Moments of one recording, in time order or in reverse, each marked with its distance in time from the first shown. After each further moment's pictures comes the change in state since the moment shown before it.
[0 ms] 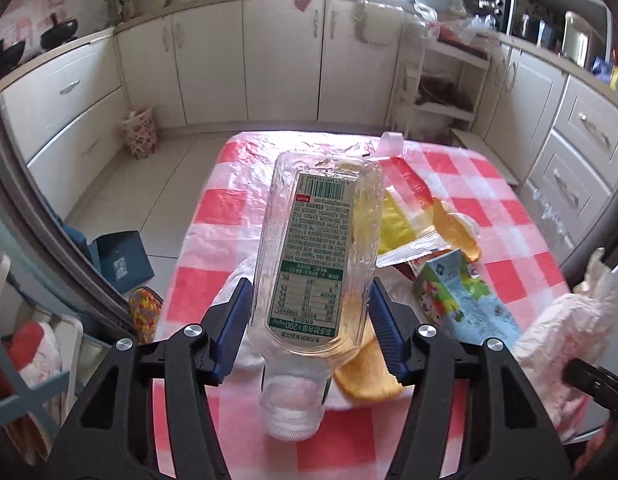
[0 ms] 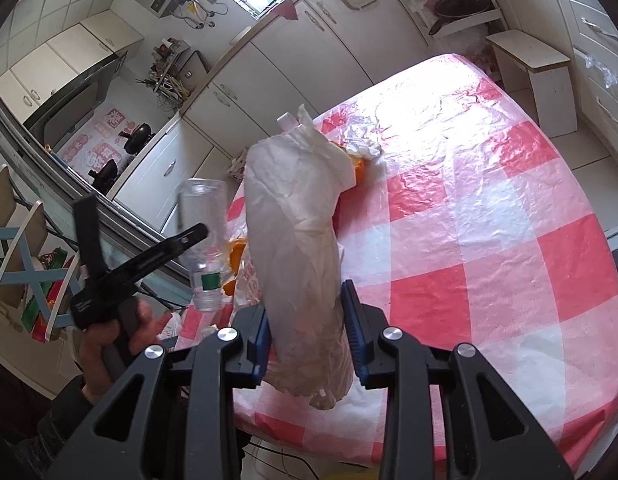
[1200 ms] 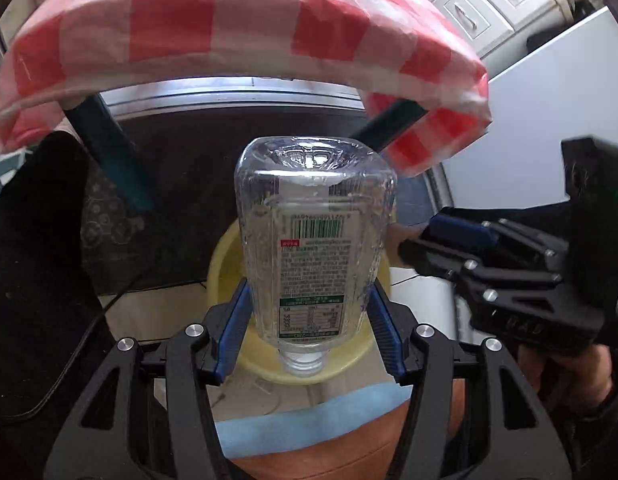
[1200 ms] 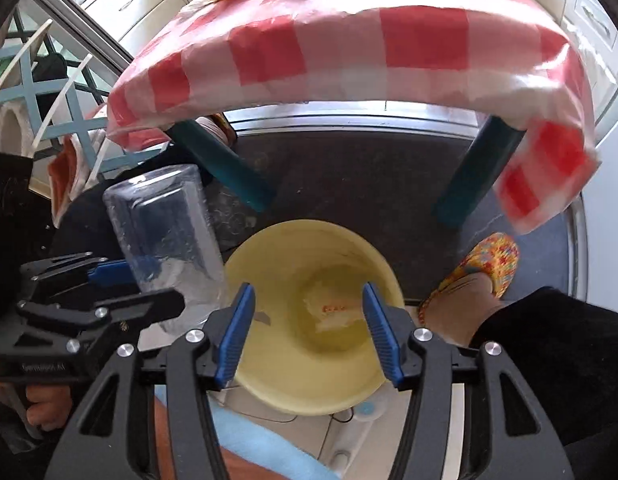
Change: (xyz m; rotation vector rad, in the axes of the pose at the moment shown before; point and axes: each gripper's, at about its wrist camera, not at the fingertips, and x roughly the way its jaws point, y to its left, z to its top) left arm -0.096 -0.056 -0.292 0.034 0.569 -0.363; right arm -0.026 0.023 -0.203 -0.171 0.457 -0.344
